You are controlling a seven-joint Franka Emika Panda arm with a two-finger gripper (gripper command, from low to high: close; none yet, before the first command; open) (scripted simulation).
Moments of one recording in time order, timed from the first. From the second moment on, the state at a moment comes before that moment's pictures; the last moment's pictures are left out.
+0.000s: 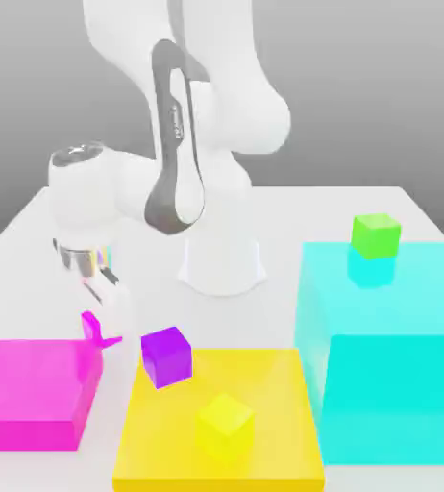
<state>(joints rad) -0.63 -0.03 -0.08 -3.01 -0.06 2.97 1.08</state>
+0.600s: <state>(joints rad) -0.35 -0.24 0.16 -2.78 0.07 2.54 1.20</state>
